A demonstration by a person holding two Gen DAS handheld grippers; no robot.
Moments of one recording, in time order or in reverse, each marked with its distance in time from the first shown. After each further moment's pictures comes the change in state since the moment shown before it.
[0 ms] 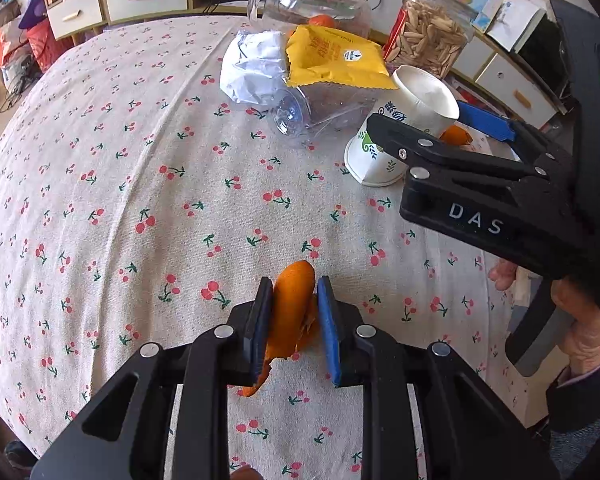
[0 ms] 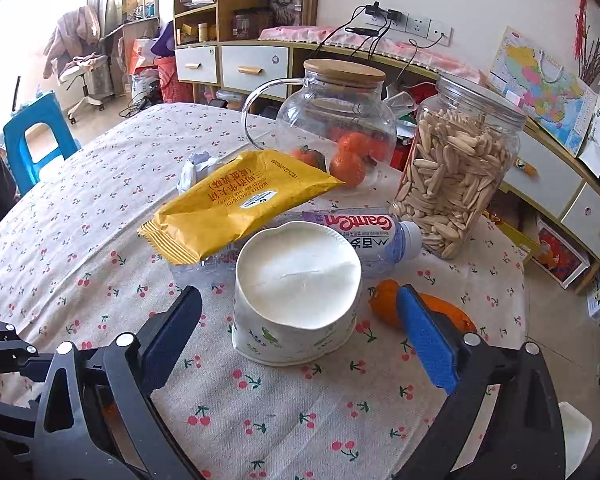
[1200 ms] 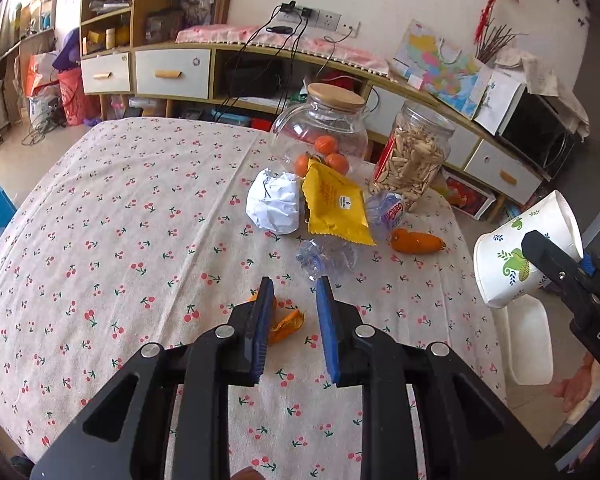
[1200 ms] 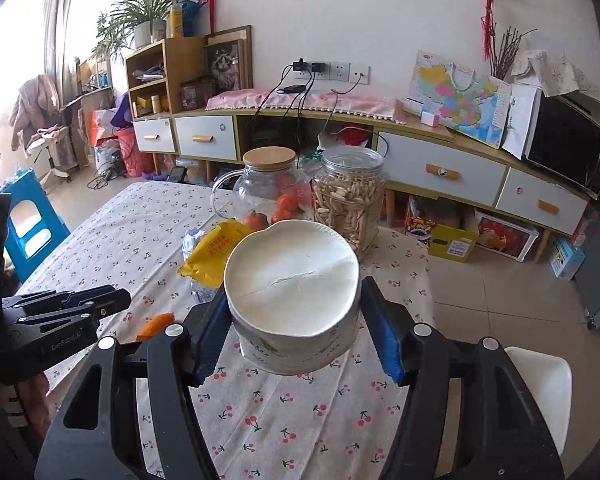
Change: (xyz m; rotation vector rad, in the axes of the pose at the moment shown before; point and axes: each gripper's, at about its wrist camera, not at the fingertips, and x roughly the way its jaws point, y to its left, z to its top) left arm -0.067 0.006 0.012 -0.034 -0.355 -0.002; right arm -0.153 -0.023 -0.028 0.193 -0.206 -0.198
